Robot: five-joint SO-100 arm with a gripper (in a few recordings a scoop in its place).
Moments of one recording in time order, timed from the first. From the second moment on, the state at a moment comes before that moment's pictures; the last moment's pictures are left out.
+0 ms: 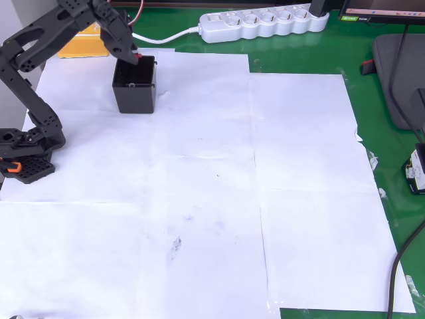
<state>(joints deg) -38.5 81.7 91.2 74.8 -50.4</state>
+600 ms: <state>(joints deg) -38.2 81.7 87.2 70.8 -51.8</state>
